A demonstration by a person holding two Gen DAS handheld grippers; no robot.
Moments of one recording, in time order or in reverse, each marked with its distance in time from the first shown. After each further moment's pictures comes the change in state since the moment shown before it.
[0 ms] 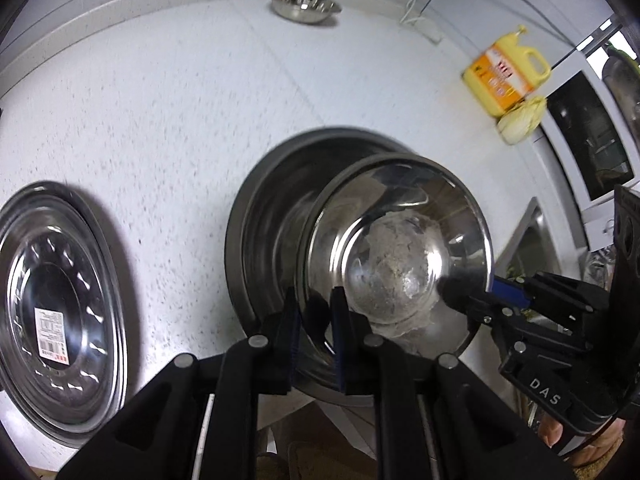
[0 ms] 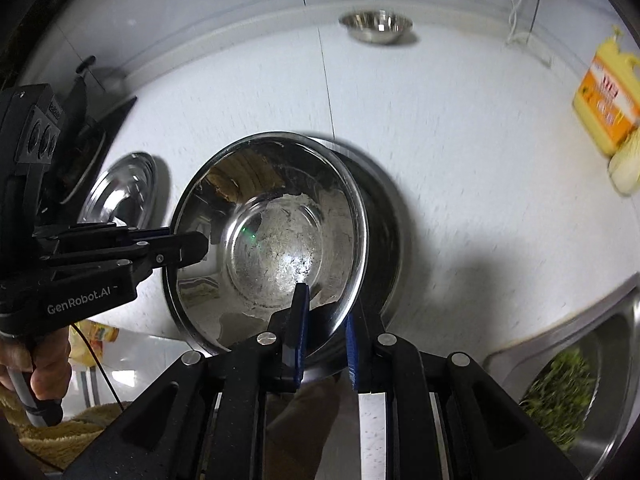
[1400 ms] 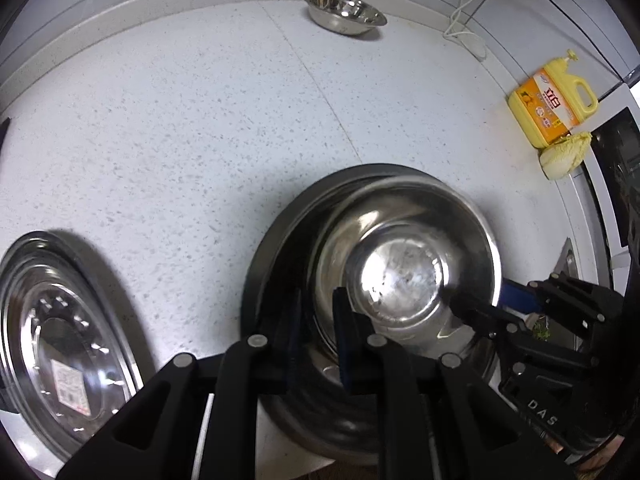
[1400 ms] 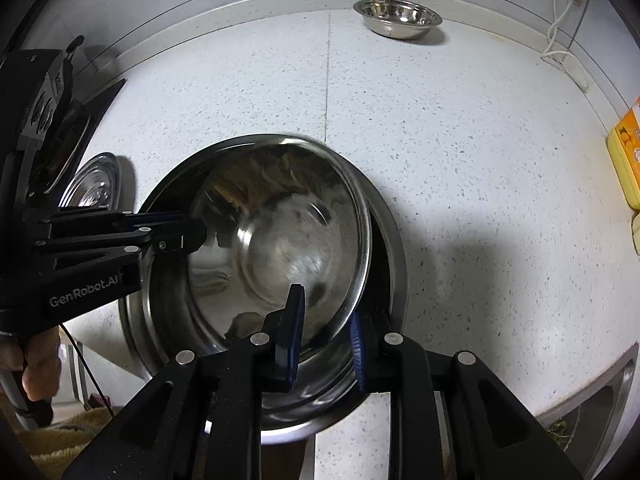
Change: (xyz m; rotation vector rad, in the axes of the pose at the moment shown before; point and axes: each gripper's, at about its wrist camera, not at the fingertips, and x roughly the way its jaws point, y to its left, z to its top) left arm 0.019 0.000 0.052 -0.082 -0.009 0.102; right arm 0.033 -0.008 0.053 -0.117 0.056 0.001
